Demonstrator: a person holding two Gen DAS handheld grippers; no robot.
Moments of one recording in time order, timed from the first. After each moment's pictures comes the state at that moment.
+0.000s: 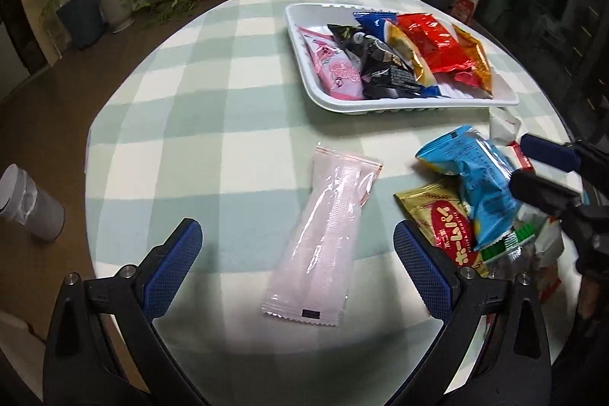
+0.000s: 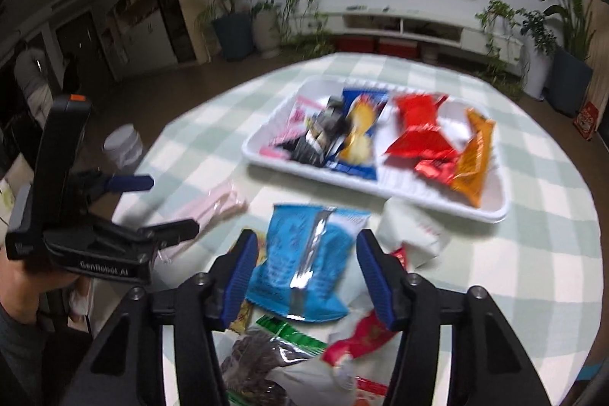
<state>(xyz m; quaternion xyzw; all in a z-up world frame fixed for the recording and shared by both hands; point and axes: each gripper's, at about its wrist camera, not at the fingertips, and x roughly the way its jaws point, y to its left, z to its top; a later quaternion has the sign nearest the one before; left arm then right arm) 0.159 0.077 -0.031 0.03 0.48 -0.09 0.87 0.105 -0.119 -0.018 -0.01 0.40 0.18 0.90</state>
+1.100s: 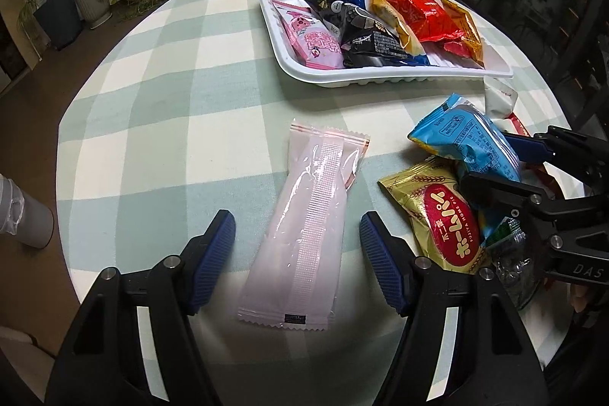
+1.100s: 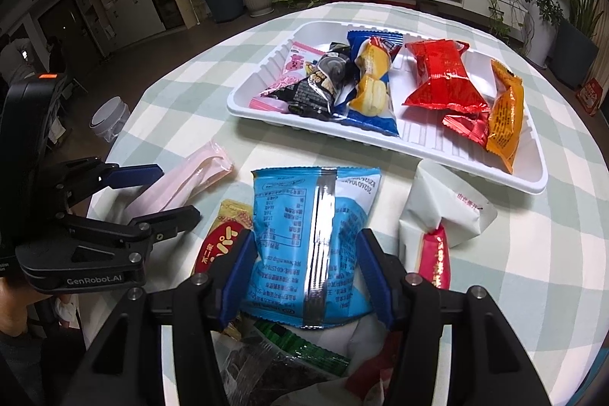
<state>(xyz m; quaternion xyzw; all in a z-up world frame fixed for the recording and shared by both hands) 0.172 0.068 -0.053 0.05 0.52 -0.12 0.85 0.124 -0.107 -0.051 -0.01 0.47 0.16 0.87</state>
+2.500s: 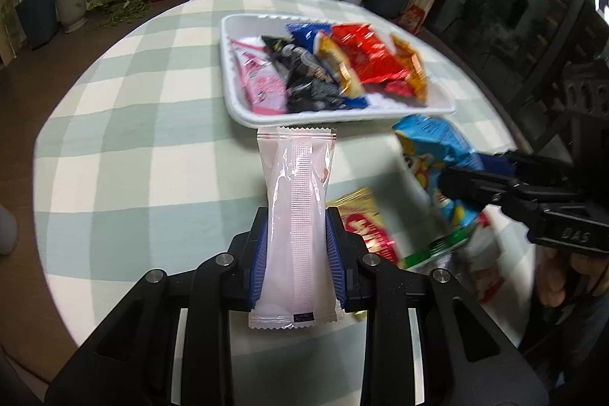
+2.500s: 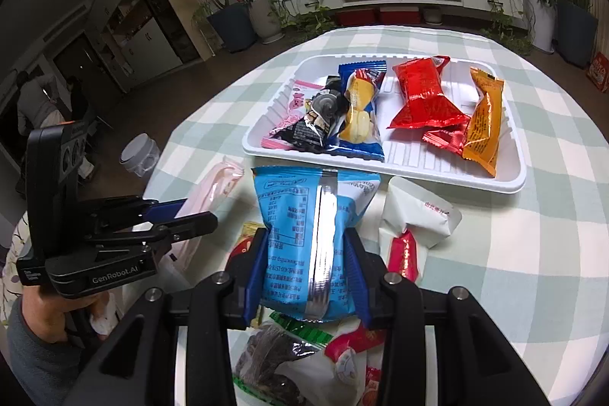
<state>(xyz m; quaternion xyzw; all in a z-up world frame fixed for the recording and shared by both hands) 0.152 0.056 -0.015 -0.02 0.47 -0.19 0.86 0.115 -0.144 -0.020 0.08 0.44 0.20 0.87</state>
